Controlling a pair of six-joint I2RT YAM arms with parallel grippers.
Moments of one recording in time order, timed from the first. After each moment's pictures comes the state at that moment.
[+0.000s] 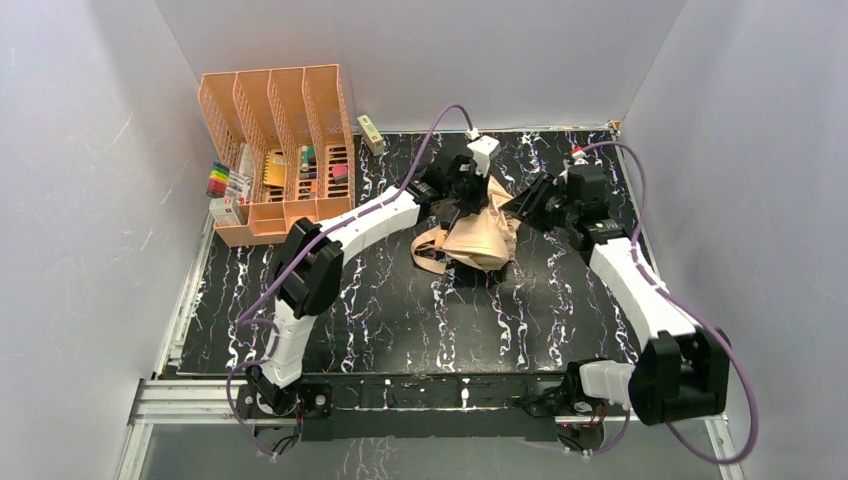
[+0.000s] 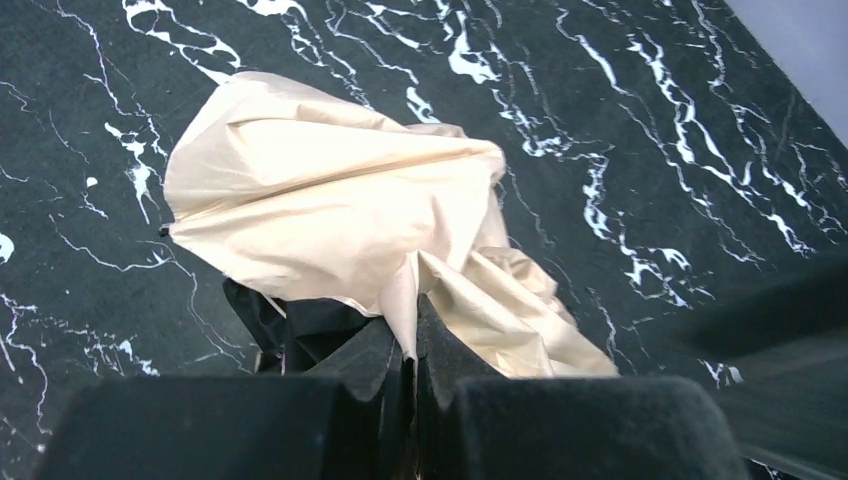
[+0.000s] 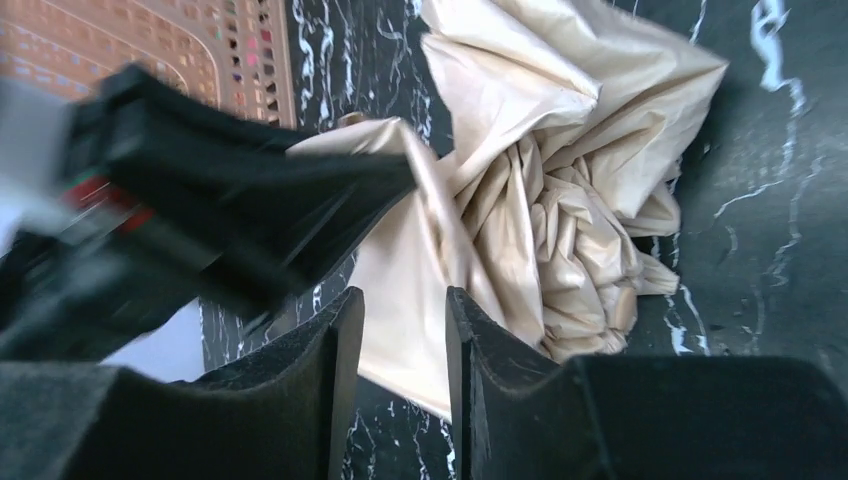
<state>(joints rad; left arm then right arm) -0.79 2.08 1.79 -0.25 0.12 -0.18 0.20 1.27 0.94 -0.26 -0.35 0.74</state>
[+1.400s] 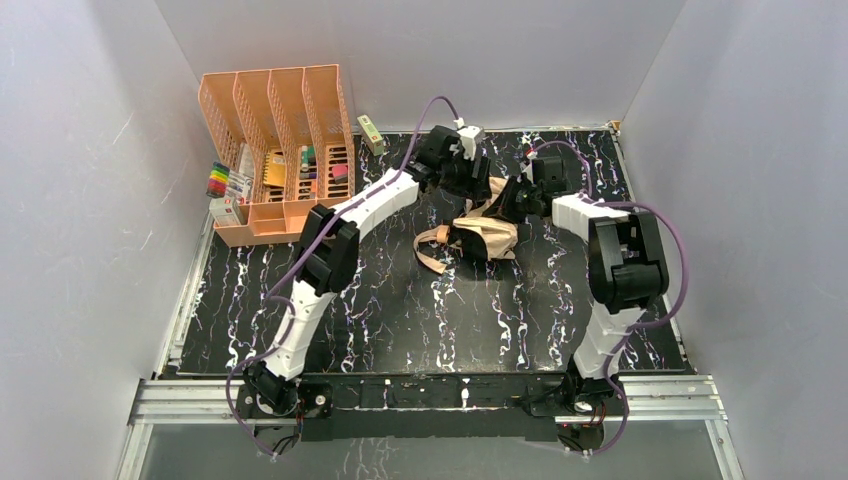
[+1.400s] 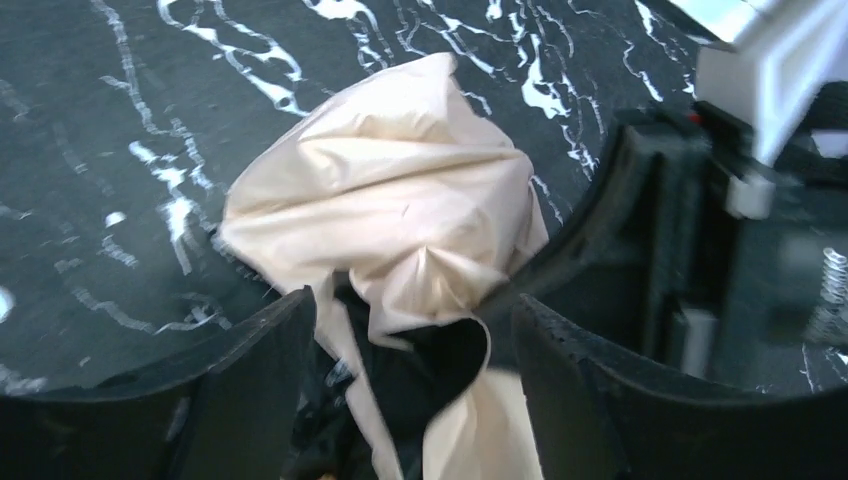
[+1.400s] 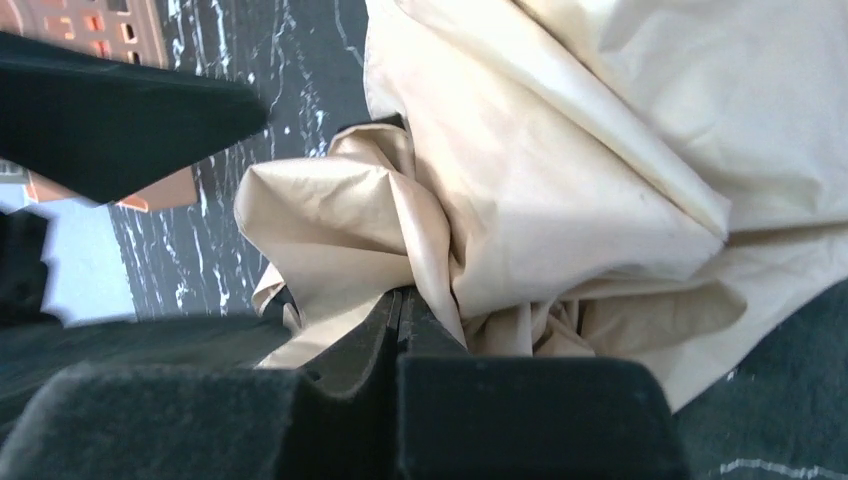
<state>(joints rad) -0.66 2.40 2.12 -0.35 0.33 -0.25 0.18 1.83 1.13 -0.08 -0.51 0.58</state>
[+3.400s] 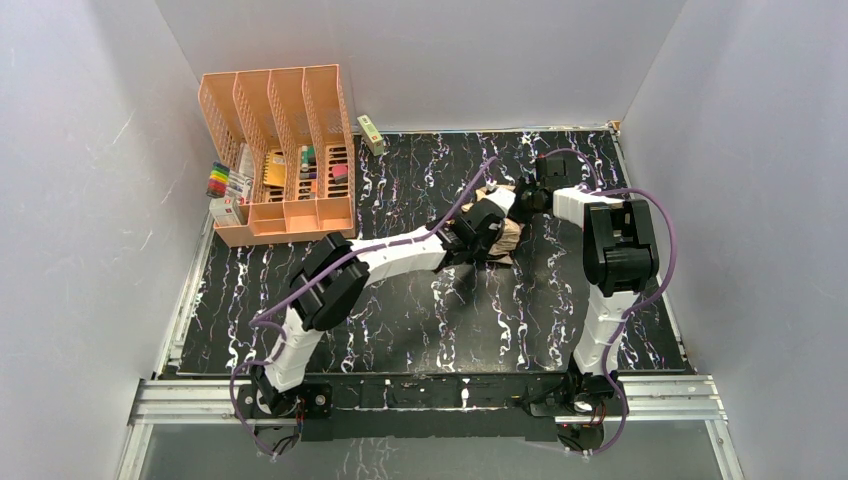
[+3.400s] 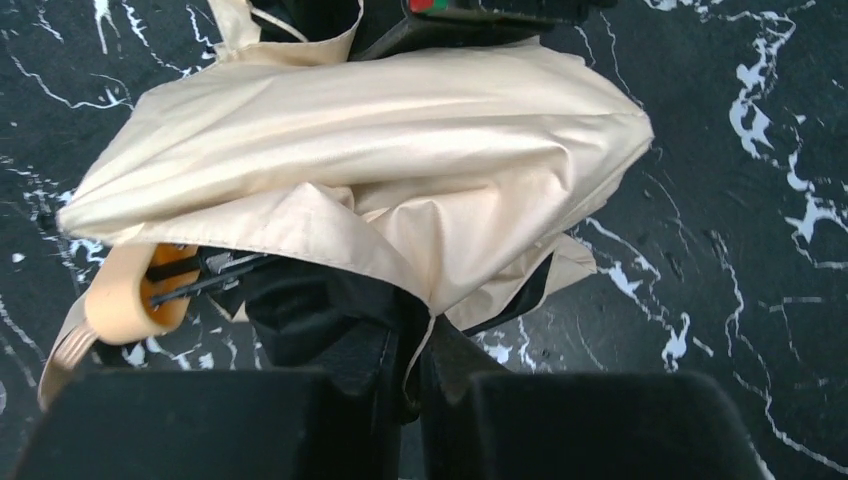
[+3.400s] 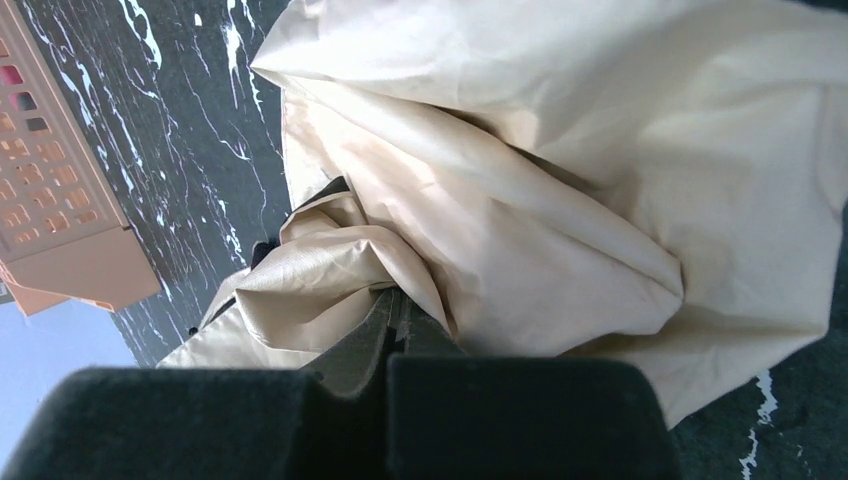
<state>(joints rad) -0.97 2.15 1.62 -0.18 -0.30 -0.21 0.13 2.00 1.25 -0.17 -0.41 0.67</state>
